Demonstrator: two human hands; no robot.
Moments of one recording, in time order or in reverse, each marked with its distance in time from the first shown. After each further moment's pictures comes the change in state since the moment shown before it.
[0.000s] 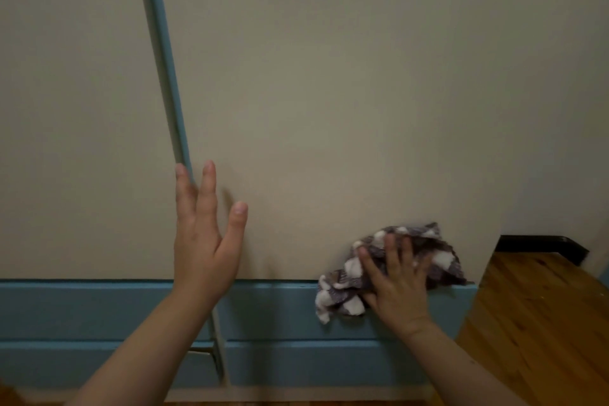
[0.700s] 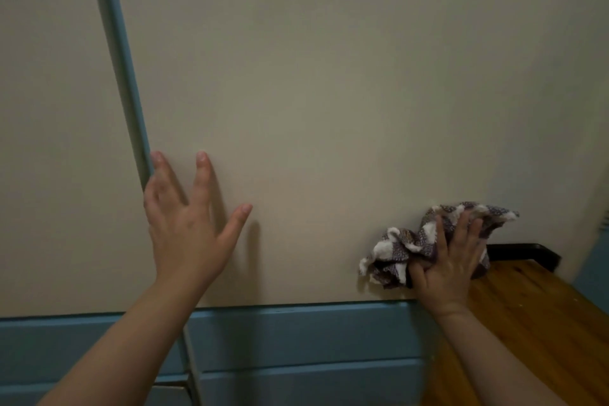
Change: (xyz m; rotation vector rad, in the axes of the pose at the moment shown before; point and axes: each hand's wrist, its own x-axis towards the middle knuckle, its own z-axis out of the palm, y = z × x) left_hand 0.039 0.013 0.016 0.433 0.027 0.055; right_hand 0.029 0.091 -0.032 0.257 0.113 0.457
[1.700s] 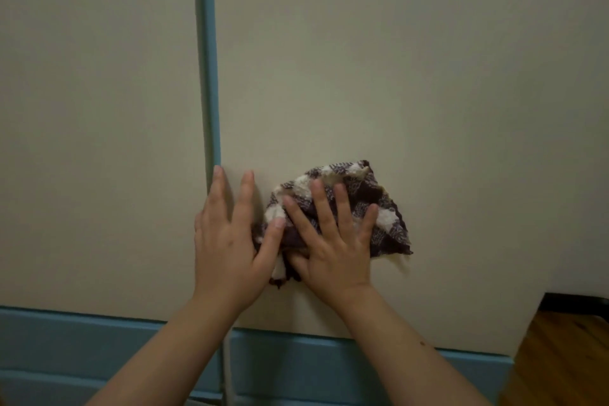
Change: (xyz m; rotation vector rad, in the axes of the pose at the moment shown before) left_hand 0.008 -0.012 -0.020 -0.113 0.128 0.093; right_hand 0.059 -0.221 0.044 -0.101 0.146 -0.490
